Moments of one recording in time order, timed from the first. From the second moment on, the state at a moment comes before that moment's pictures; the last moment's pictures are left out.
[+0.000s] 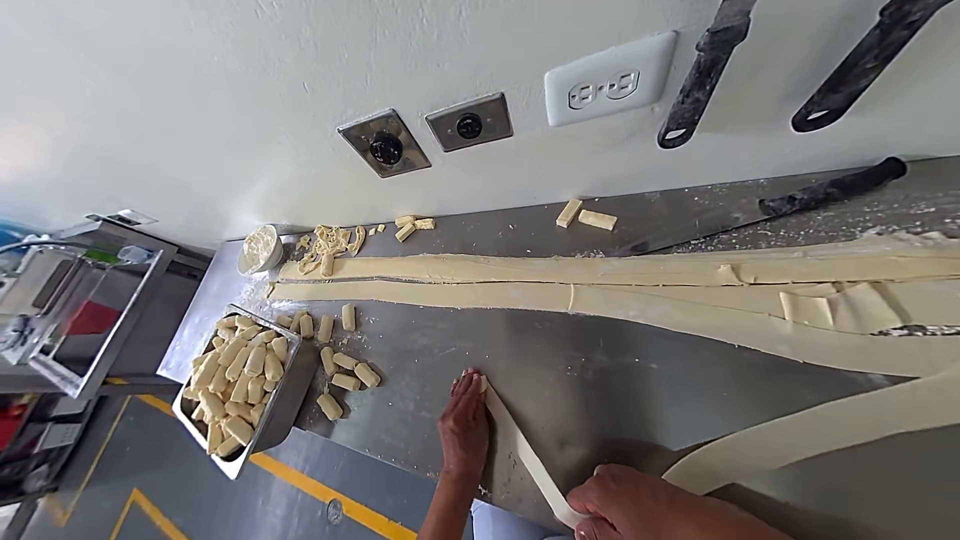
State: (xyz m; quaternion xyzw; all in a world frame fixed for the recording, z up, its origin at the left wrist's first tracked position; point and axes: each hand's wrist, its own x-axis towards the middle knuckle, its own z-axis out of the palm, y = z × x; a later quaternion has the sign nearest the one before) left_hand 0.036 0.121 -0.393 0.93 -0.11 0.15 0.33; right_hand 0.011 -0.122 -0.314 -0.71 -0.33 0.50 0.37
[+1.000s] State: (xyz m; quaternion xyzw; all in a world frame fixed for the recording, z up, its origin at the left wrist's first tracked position) left_hand 0.009 0.107 -0.392 0.91 -0.20 0.08 0.35; right_hand -0.015 -0.123 -0.344 -0.69 -0.27 0.47 0.47
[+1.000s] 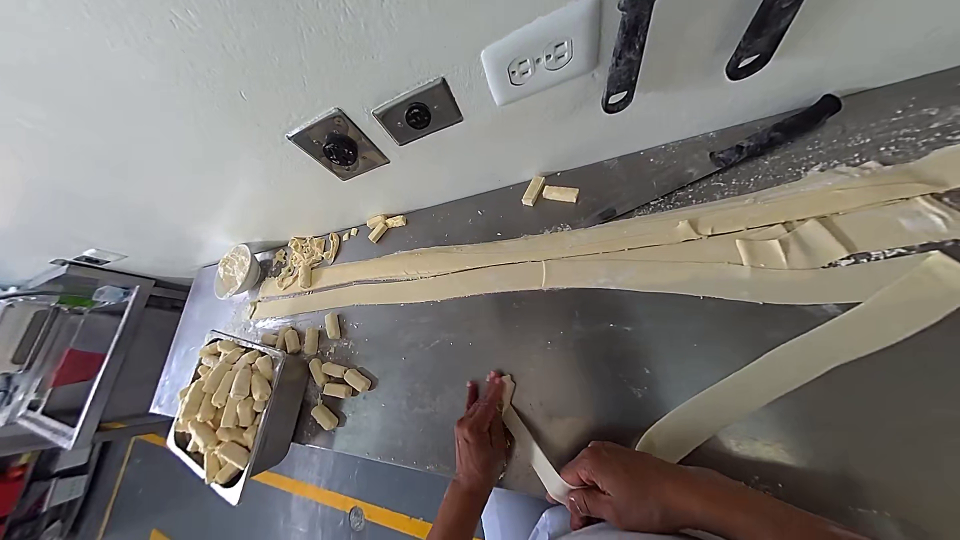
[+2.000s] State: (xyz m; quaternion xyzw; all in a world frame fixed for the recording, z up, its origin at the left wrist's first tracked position) left_hand -0.017 0.077 -0.360 0.92 -0.11 -0.05 0.38; right_hand 0.018 -0.102 -0.347 -0.56 0.07 0.58 0.59
